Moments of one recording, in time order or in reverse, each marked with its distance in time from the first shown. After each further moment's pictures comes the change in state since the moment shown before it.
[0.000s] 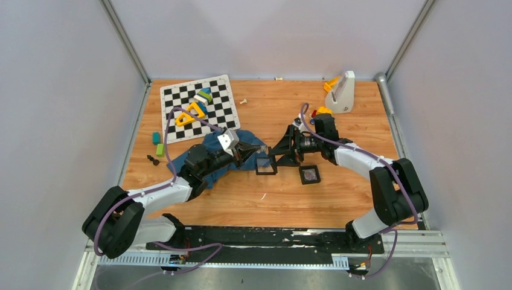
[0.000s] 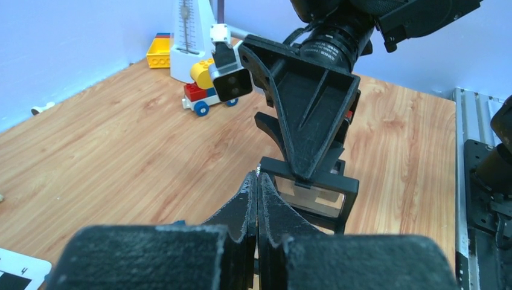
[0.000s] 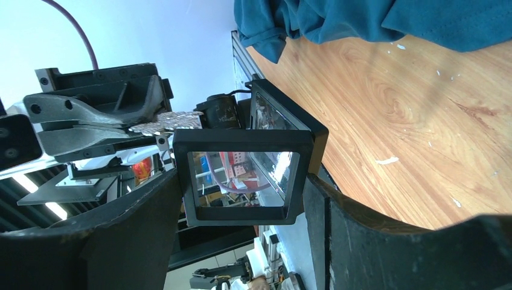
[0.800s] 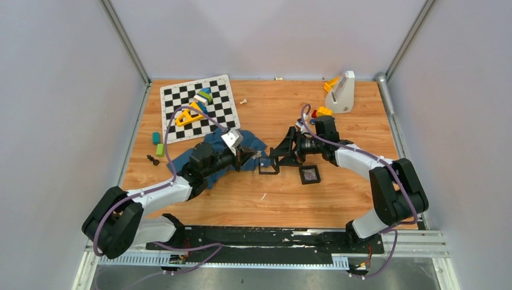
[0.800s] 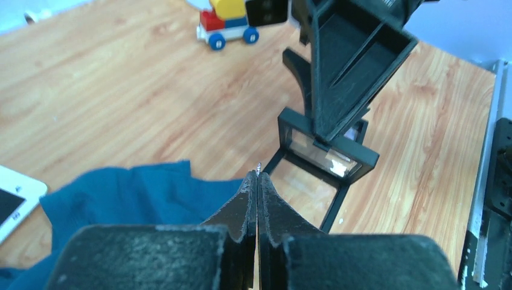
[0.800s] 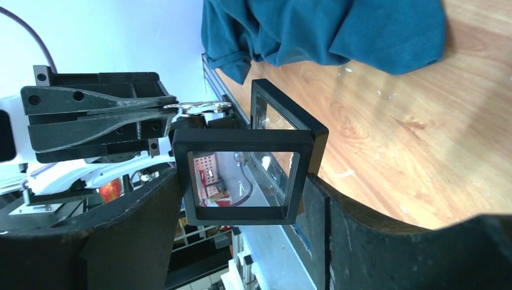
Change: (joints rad) left arm 0.000 0.006 0.028 -0.267 -0.090 -0.005; right arm -0.010 0.000 -0.021 -0.016 0.113 -0.098
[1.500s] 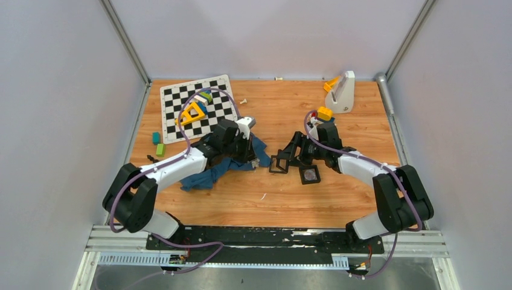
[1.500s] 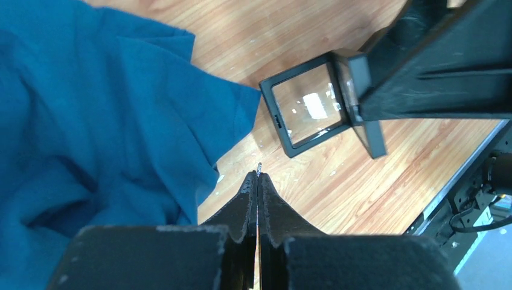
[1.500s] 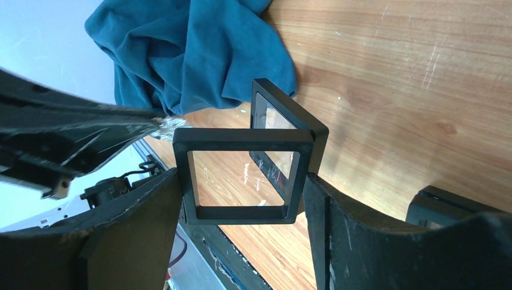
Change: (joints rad) left arm 0.001 0.254 0.417 -0.740 -0.080 -0.248; right arm 0.000 -0.078 -0.097 -0.015 0.330 -0.118
